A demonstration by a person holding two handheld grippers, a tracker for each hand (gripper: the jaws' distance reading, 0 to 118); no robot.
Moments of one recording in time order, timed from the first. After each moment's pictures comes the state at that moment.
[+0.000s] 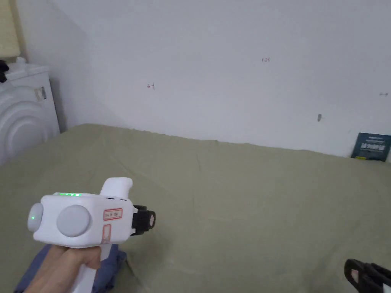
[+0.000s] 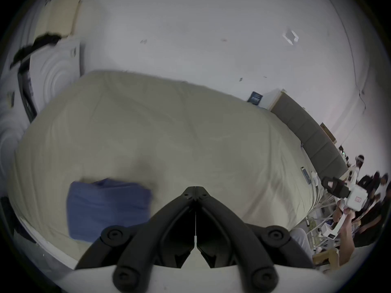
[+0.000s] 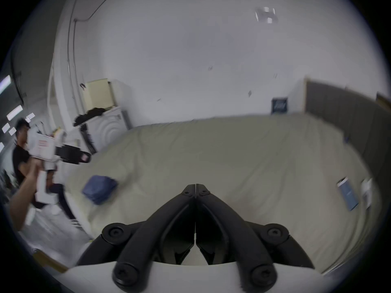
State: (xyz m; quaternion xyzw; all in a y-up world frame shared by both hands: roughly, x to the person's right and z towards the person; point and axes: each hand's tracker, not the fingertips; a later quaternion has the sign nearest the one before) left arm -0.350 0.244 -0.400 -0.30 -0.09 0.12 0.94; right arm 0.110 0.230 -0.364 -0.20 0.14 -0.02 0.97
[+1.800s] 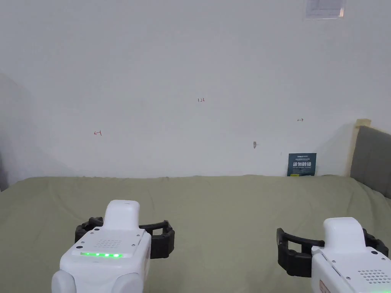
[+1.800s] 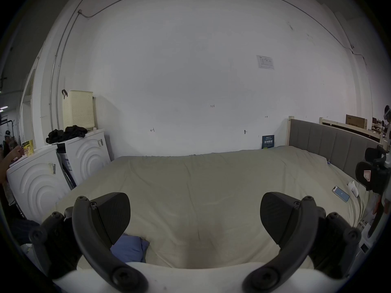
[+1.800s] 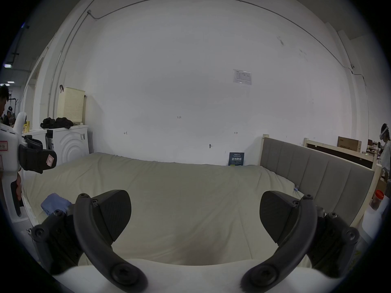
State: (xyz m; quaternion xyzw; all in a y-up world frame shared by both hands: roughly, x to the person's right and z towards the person) left arm -0.226 0.295 -0.354 -0.13 0.05 -0.03 0.99; right arm 0.104 0.272 -0.328 -0.06 0.01 0.04 1.00
